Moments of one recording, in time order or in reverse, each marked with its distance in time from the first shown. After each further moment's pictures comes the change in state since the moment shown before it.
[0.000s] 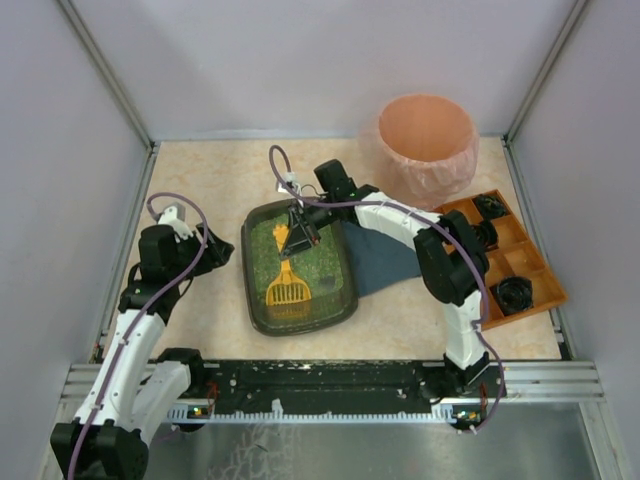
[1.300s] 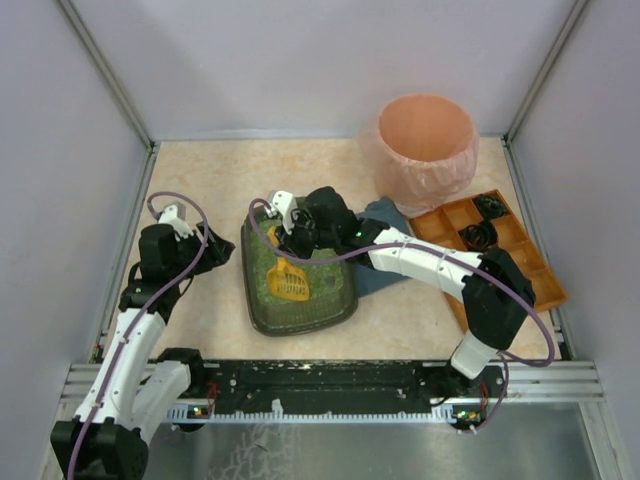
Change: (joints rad) left arm 0.000 0.009 -0.002 0.021 0.010 0.000; right arm 0.230 -0.367 -0.305 0.192 0.942 -0.127
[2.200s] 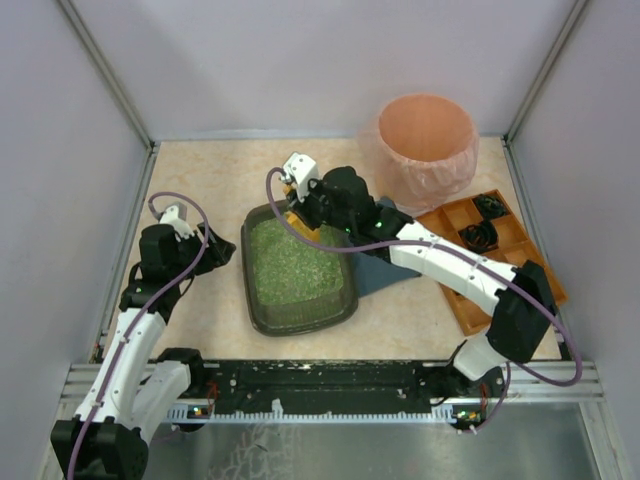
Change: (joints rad) left arm 0.000 0.003 -0.004 0.001 0.014 0.000; right arm -0.018 -0.102 0.082 0.006 0.326 -0.014
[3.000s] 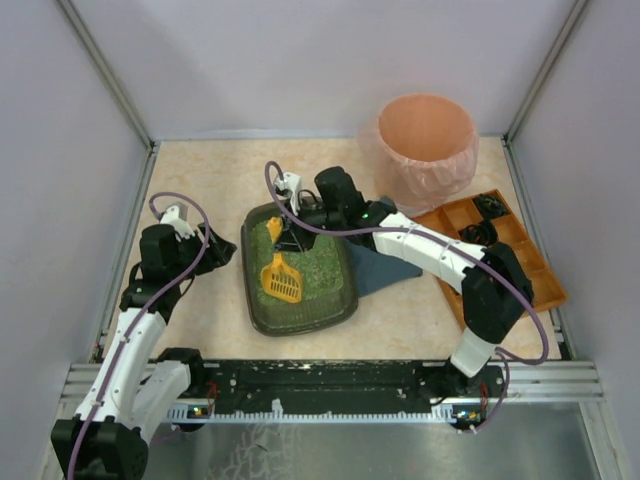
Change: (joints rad) left arm 0.000 0.001 -0.005 0.007 0.009 0.000; right arm -0.068 0.111 0.013 -0.062 -0.601 0.202
